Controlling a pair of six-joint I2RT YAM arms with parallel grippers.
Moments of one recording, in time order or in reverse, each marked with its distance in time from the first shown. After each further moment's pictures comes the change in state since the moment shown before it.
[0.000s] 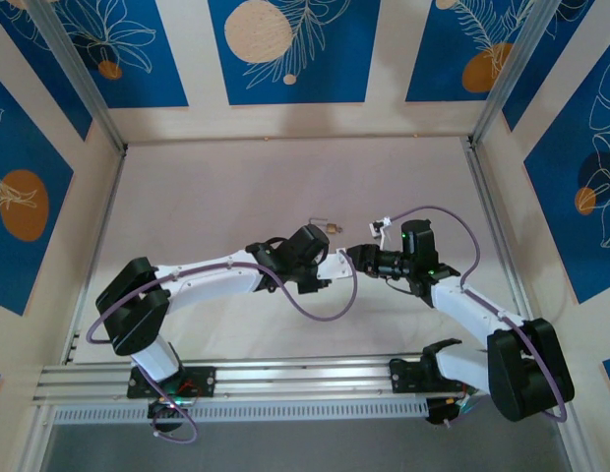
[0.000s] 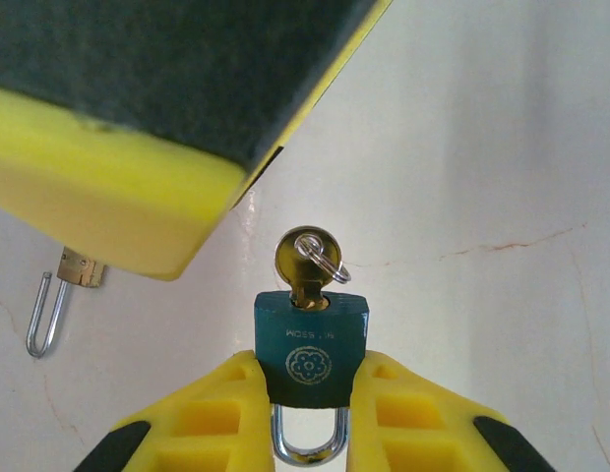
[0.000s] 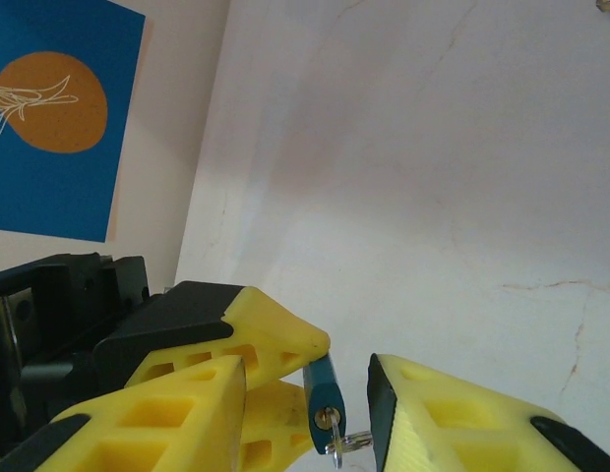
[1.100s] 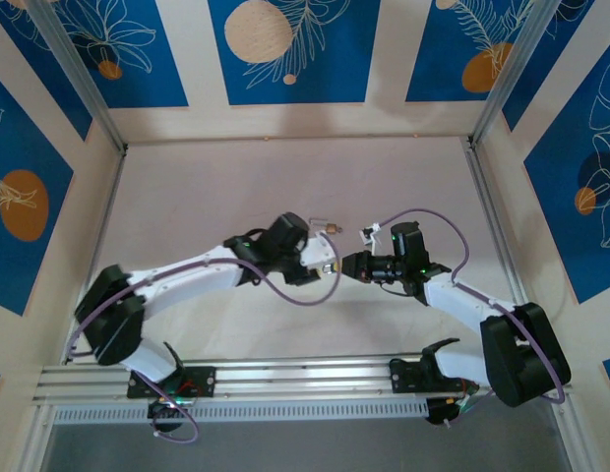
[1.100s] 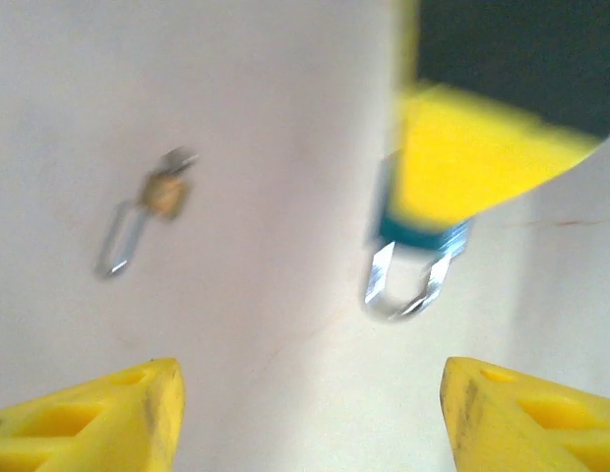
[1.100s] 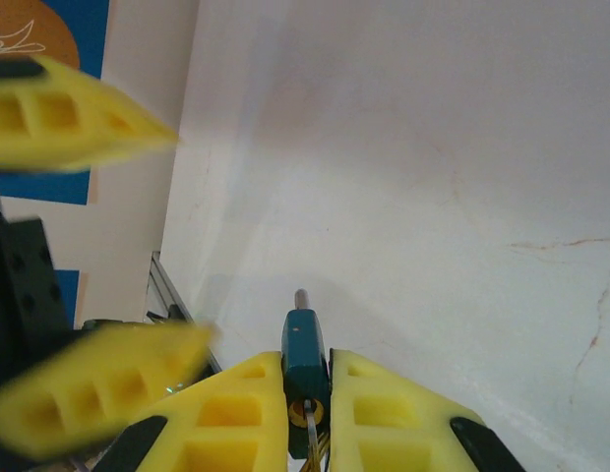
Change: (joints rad) left arm 0.113 -0.150 -0.060 -0.026 -0.035 -0.080; right arm 0.056 0.073 0.002 -0.008 0.001 -0.033
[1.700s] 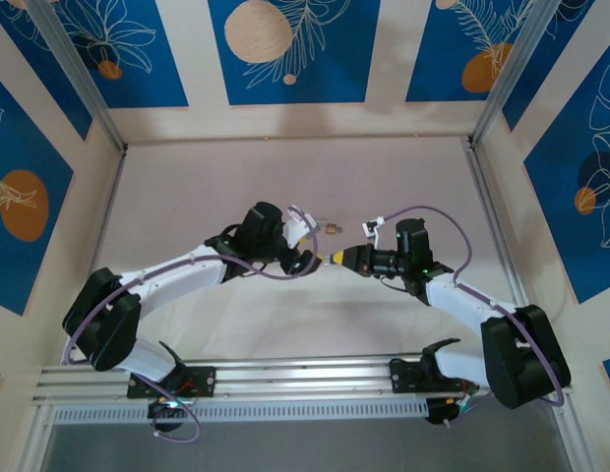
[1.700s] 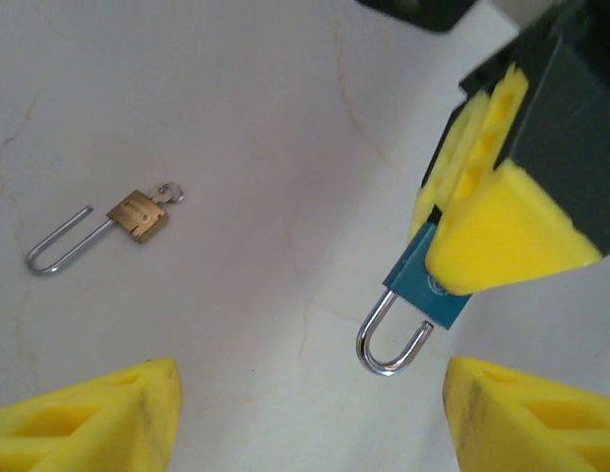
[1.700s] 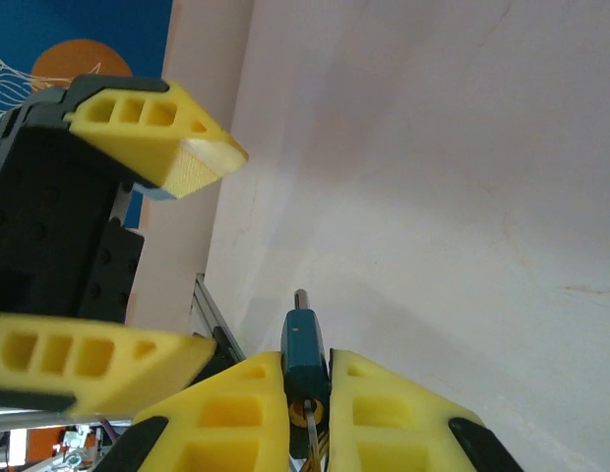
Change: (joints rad) left arm 0.151 -0.014 -0.123 0.293 0.373 -0.415; right arm -0.024 -0.007 -0.008 0.129 -0.048 0.120
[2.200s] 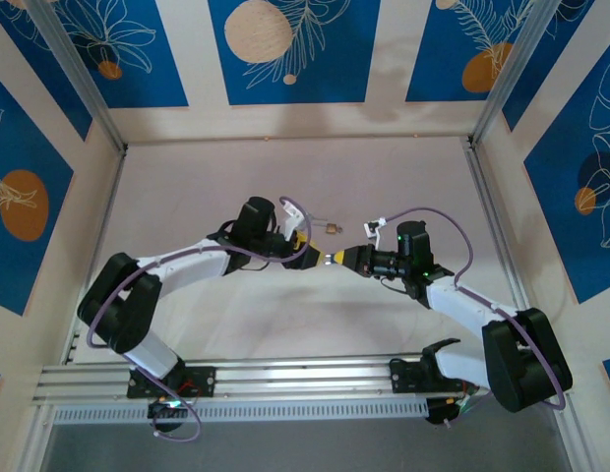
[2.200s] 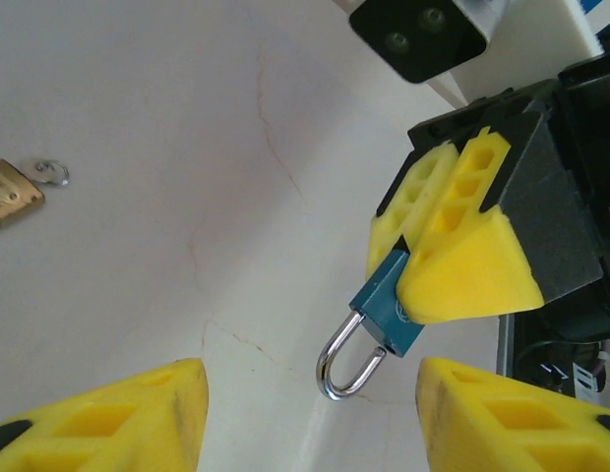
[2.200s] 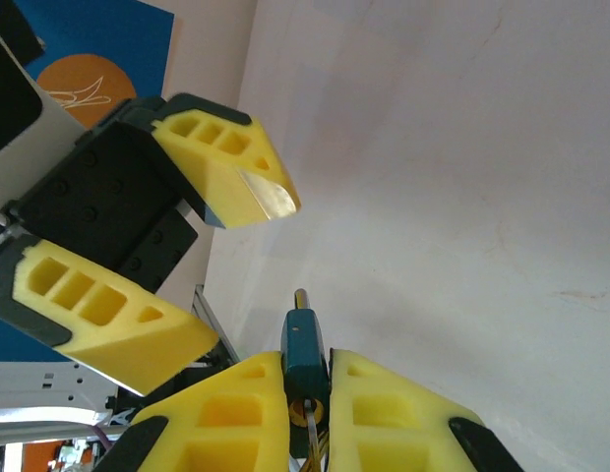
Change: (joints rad) left arm 0.072 0.117 -0.022 0.156 0.311 -0.231; right arm 0.007 -0.018 -0.020 0.031 0.032 0.024
